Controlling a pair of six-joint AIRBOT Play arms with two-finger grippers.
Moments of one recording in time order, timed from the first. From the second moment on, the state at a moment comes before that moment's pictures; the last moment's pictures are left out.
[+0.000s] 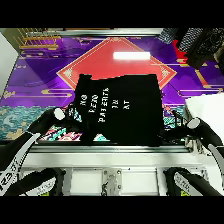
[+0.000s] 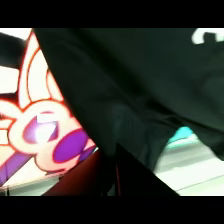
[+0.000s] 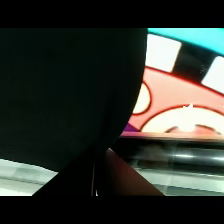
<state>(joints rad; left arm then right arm) -0.23 -1.26 0.70 1.10 -0.97 -1.58 -0.18 -1.09 0.48 -1.10 1.05 1.40</state>
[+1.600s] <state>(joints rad) -0.23 -1.05 1.69 1.11 -0.97 -1.60 -0.14 -0.96 1.59 -1.10 0.99 1.39</state>
